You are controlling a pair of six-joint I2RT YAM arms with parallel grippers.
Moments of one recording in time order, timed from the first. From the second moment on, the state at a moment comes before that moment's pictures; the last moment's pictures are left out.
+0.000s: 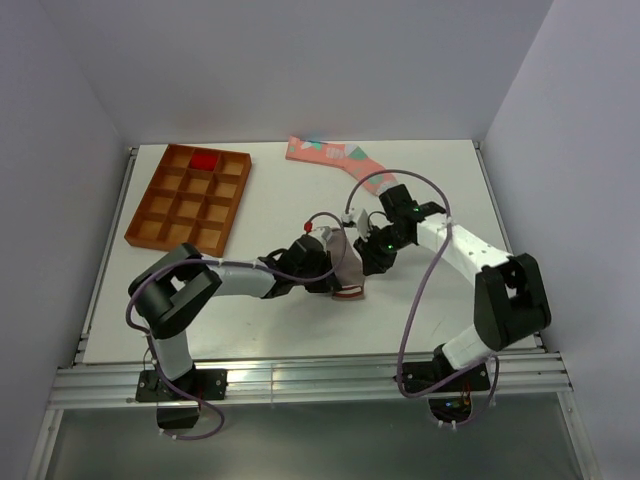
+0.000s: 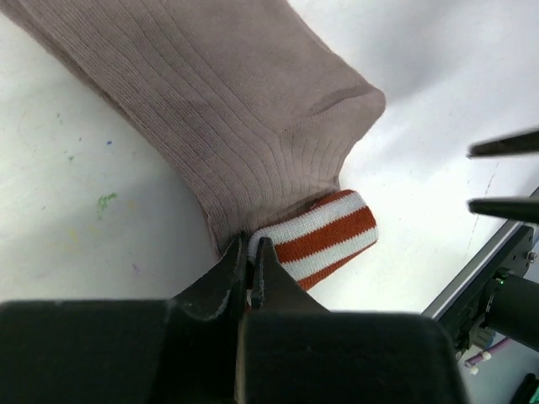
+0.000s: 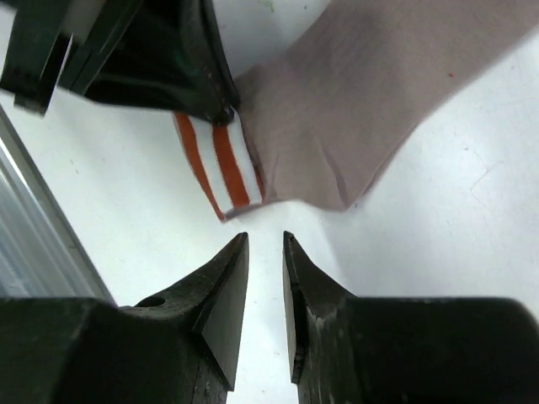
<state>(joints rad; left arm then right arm) -0.90 1.81 0.86 0.24 0.12 -0.80 0.37 1.54 1.05 -0.77 -0.55 -0.61</state>
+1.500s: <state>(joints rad) -0.78 1.95 1.12 -0.36 0.61 -0.81 0.90 1.27 0.61 -0.39 -0.34 -0.74</state>
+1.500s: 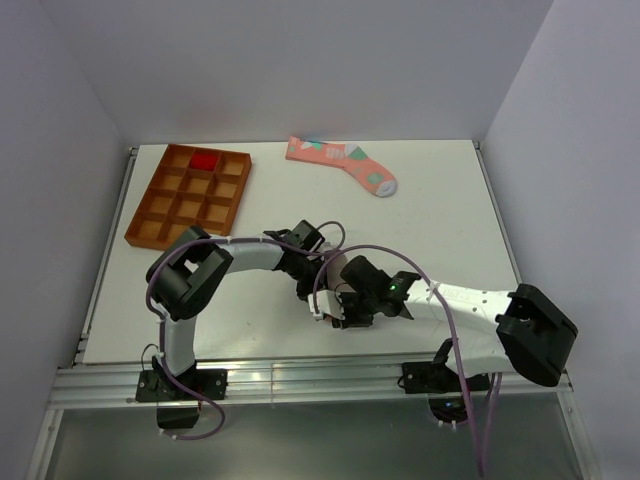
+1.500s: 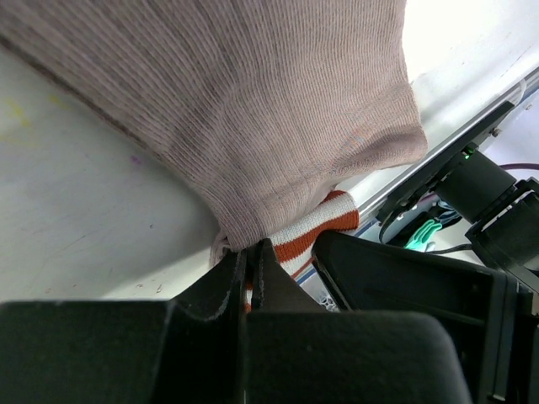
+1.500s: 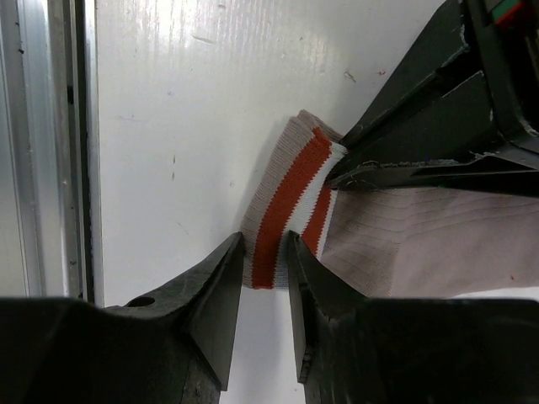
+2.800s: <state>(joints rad) -0.75 1.92 0.96 -0.10 0.71 -1.01 0.86 1.33 0.62 -0.38 -0.35 -0.70</state>
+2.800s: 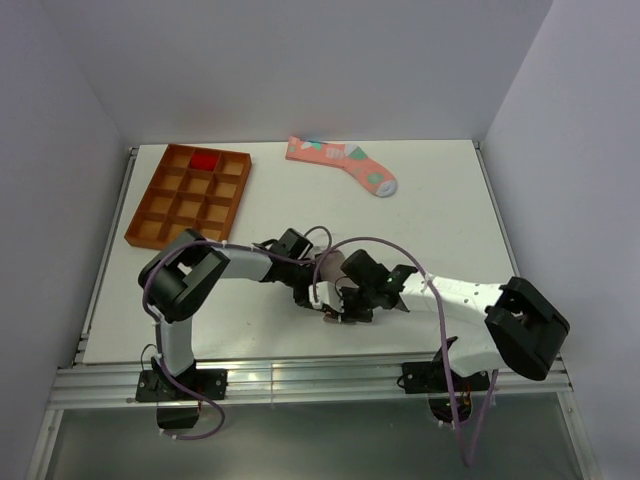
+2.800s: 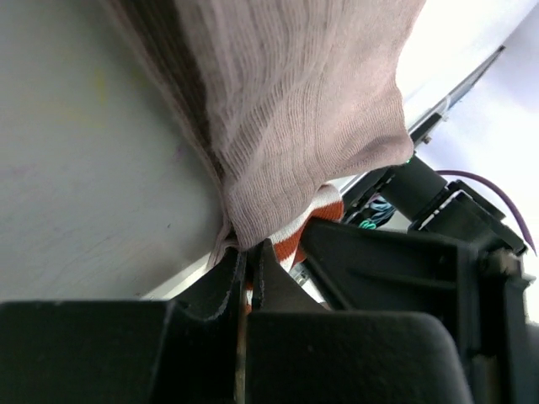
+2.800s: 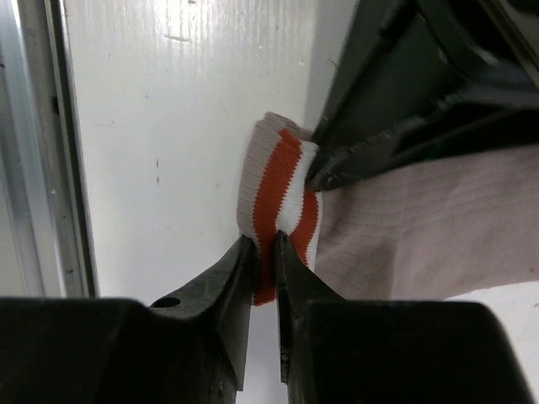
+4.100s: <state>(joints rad) -0.88 1.41 0.53 0.39 0.12 -0.63 0.46 2.17 1.38 -1.29 -0.80 -0.76</state>
